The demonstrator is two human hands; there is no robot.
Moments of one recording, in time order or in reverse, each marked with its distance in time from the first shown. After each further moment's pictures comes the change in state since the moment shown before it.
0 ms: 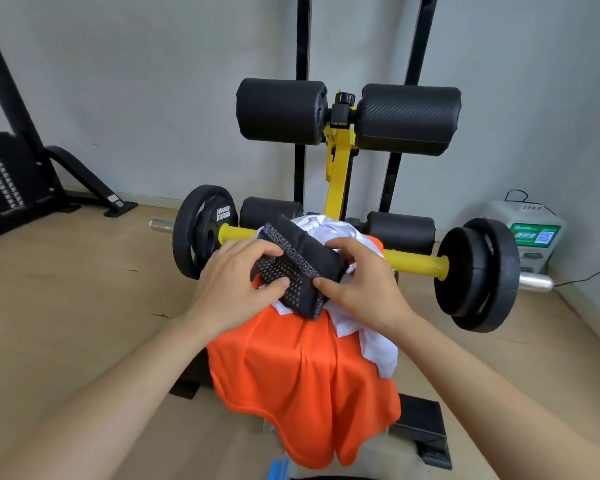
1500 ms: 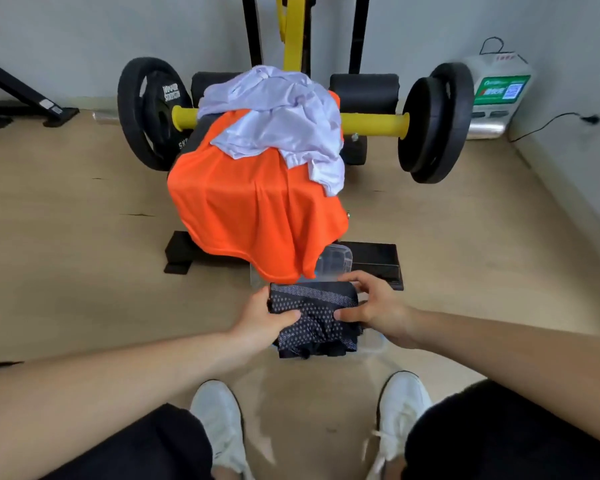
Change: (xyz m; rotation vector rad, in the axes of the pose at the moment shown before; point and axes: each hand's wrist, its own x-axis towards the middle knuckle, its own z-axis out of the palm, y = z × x) left_hand -0.242 0.075 0.105 -0.686 -0.583 -0.833; right_hand -0.262 0.086 0.009 0.565 -0.336 0.826
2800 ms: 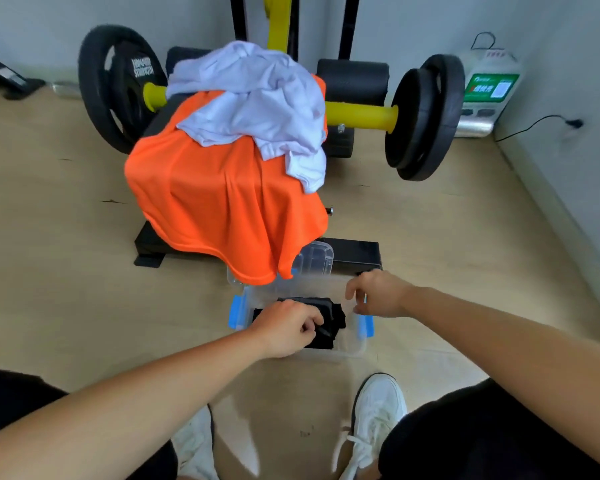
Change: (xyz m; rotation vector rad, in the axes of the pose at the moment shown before) left_hand 0.049 -0.007 0.065 0.836 -0.320 0.379; right_hand 0.064 0.014 -0.077 -1.277 -0.220 -0.072
